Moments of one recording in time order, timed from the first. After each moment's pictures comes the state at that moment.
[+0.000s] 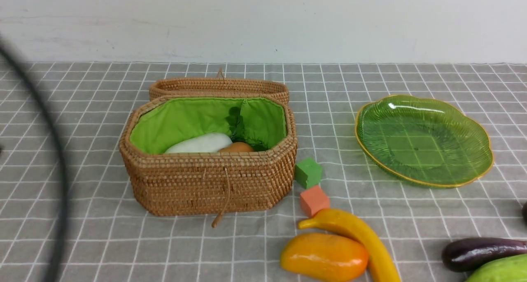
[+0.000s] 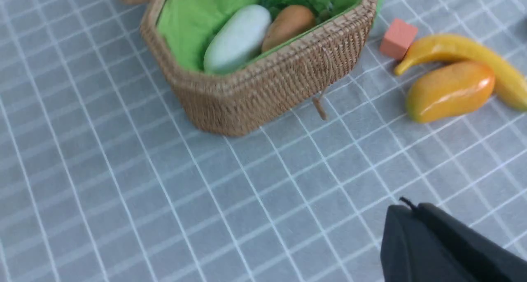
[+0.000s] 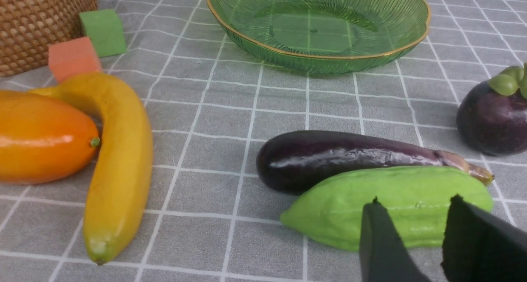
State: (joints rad) right arm -0.03 -0.01 0.02 0.22 0.40 -0.28; left arm -0.35 0.74 -1.20 -0.10 1.24 0.07
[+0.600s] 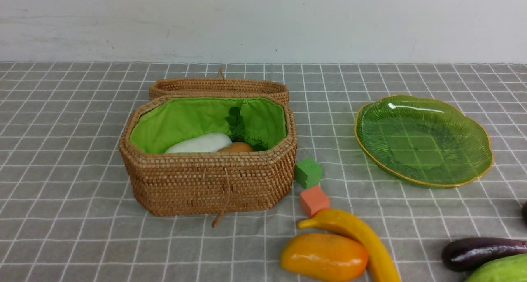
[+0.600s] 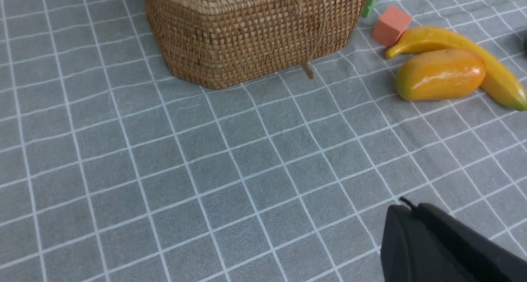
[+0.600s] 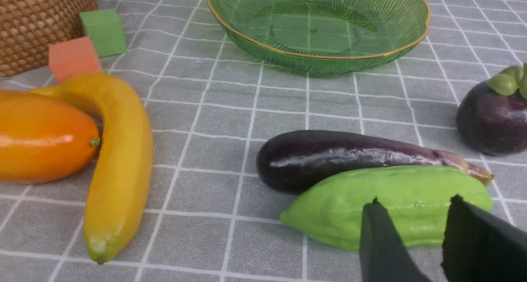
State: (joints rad) right arm -0.03 -0.01 0.02 0.22 0.40 -0.28; left arm -0.35 0.32 -0.72 -0.12 1.06 -0.02
